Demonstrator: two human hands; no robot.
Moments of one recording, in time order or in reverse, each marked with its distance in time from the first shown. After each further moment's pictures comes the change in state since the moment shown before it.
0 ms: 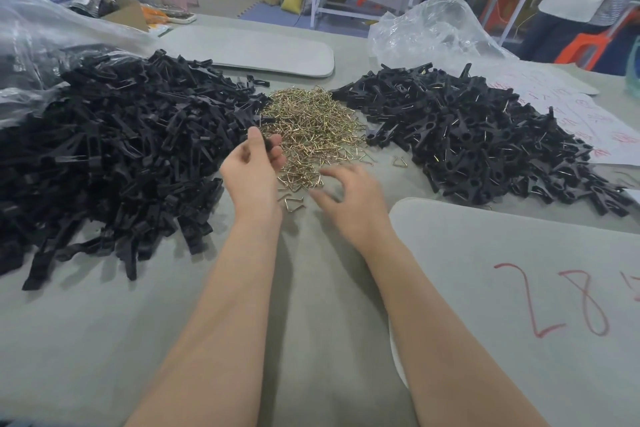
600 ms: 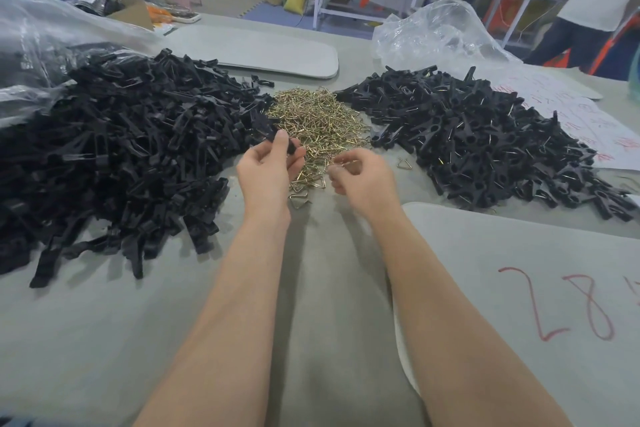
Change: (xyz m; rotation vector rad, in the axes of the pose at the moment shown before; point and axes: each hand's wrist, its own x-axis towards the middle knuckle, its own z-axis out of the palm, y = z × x) left_hand -0.005 0.003 0.002 -0.051 -0.102 -0.143; right_hand 0.026 -0.006 -0.006 0.427 0.069 0.234
